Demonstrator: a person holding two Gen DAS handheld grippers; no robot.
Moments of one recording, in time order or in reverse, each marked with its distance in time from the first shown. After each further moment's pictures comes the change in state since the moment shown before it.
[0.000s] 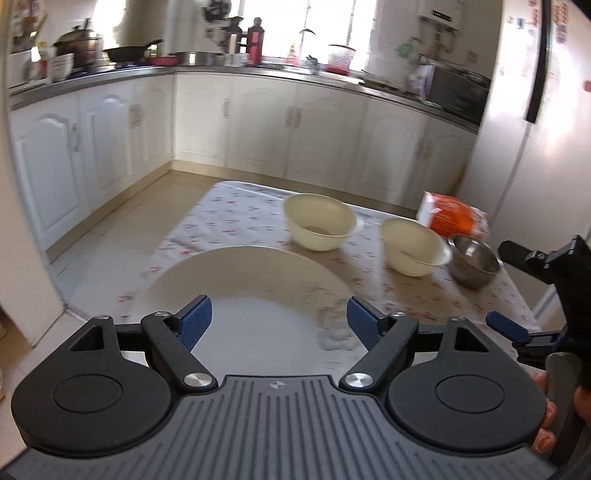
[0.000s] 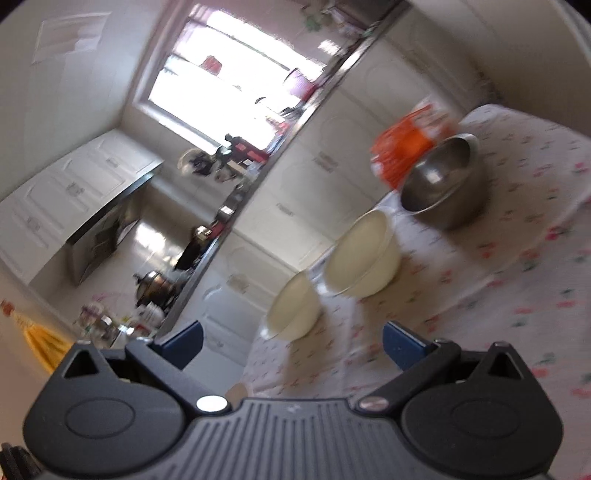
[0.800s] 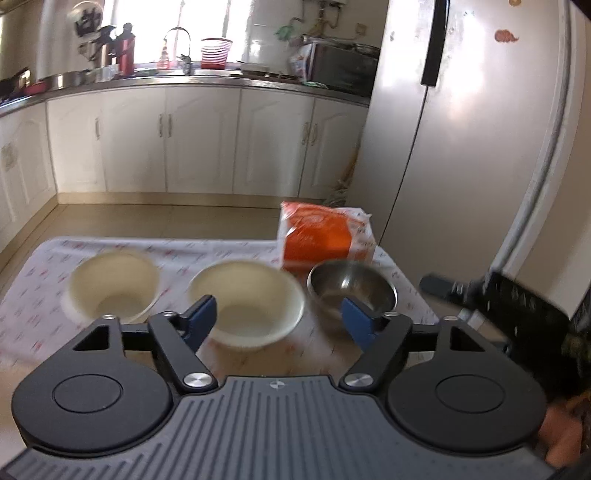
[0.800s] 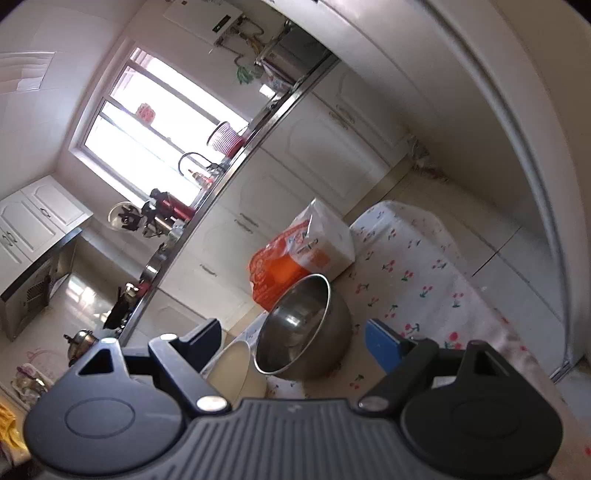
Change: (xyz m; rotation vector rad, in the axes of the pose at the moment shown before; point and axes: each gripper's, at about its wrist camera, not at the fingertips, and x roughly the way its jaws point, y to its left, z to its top) left arm 0.110 -0.159 0.059 0.199 0.011 -0.293; right arm 0.004 -0.081 0.091 0.026 -0.118 -0.170
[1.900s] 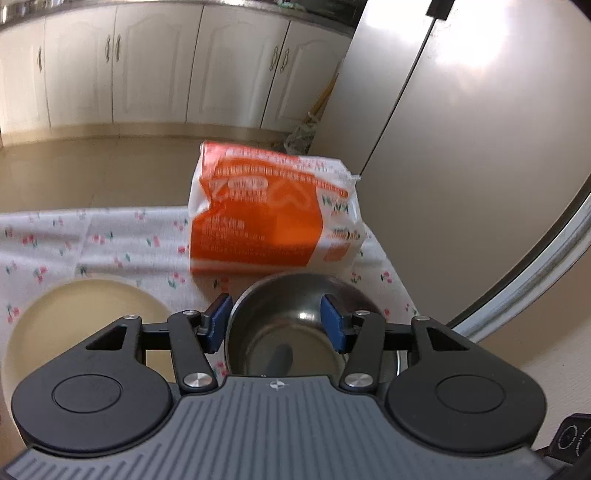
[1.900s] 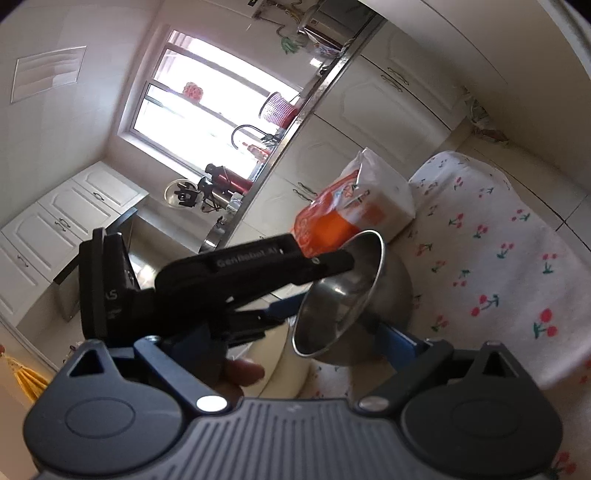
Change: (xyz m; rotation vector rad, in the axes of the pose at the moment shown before) left arm 0.164 -0.027 0.029 -0.060 0.263 -0.143; right arm 0.030 -0.002 -0.012 0.008 0.086 0.203
